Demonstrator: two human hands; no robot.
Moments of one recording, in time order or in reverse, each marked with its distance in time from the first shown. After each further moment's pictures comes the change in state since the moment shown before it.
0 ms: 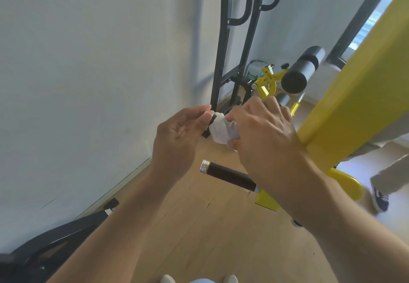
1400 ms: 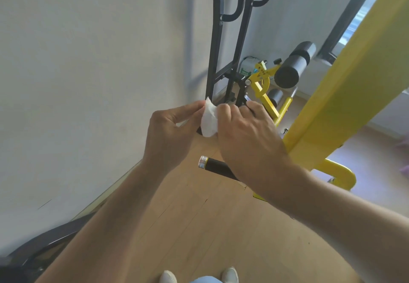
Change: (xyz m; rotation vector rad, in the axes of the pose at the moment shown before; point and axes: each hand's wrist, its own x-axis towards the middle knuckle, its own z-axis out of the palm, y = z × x) left_hand 0.000 0.011 -0.013 0.142 -0.070 0.018; right_hand -0.008 -0.015 0.021 -0.295 0.029 -0.029
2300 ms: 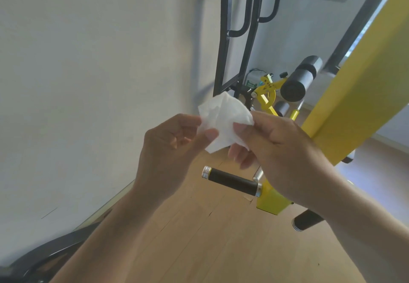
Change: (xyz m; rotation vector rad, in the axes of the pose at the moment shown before) left_hand -0.010 0.017 -0.017 -0.226 -0.004 0.060; right_hand -0.009 0.030 -0.037 1.256 -0.040 0.085
